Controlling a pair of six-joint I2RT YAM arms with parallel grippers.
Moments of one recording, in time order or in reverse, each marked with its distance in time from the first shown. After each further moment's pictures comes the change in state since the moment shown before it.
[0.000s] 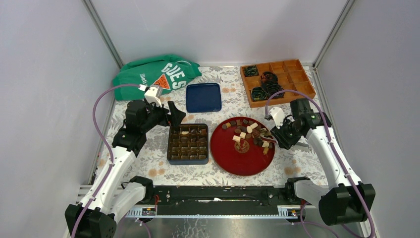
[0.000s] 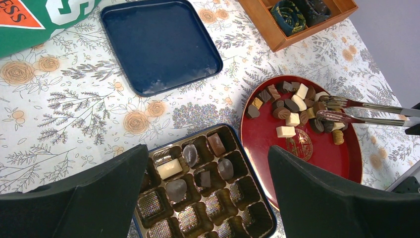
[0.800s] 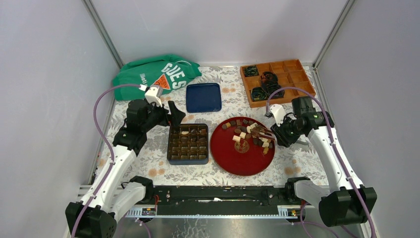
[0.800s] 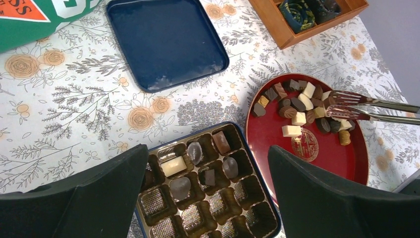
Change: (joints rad) left arm 0.000 0.011 0.000 -0.006 -0.013 0.001; right arm -0.001 -0.011 0.042 -0.014 -0.053 -0.002
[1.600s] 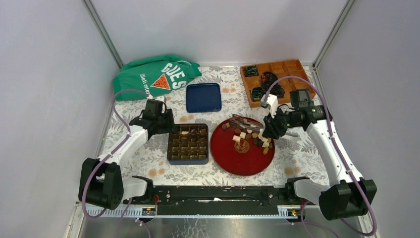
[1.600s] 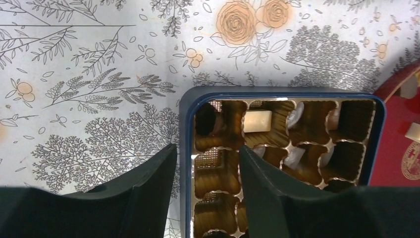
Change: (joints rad) left arm 0.003 0.349 0.008 -0.200 -0.282 -0.108; right arm 0.024 0.063 0.082 0.082 -0.370 -0.003
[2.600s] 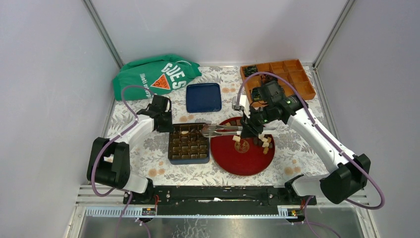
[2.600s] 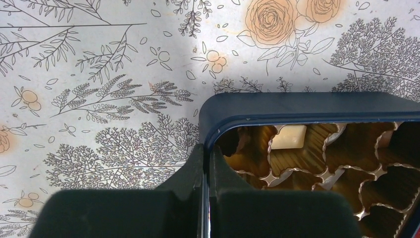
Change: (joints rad) left arm 0.001 0.211 0.101 -0.061 -0.039 0.047; right arm 0.346 0.165 0.174 0.036 -0.049 0.023
